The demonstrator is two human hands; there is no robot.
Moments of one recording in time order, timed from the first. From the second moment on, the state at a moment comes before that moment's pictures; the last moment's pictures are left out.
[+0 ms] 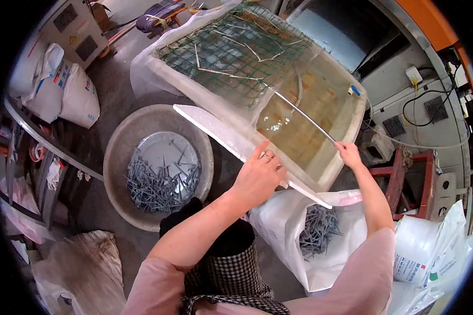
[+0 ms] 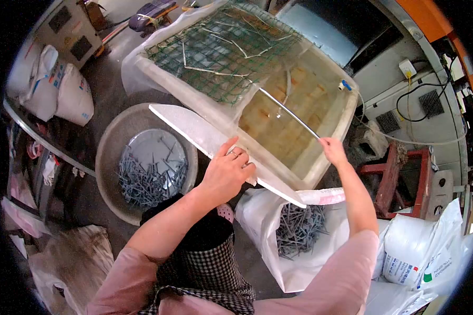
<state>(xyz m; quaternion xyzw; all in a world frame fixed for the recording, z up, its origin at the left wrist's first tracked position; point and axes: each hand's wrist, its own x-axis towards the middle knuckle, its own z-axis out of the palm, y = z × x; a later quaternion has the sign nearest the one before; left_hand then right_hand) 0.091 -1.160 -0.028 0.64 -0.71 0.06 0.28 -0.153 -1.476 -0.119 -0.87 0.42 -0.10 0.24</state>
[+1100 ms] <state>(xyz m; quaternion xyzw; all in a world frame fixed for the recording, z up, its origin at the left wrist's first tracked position) 0.093 -1.163 -0.029 0.64 -0.70 0.06 0.30 0.027 -1.530 -0.192 -0.83 0.50 -0.11 0.22</state>
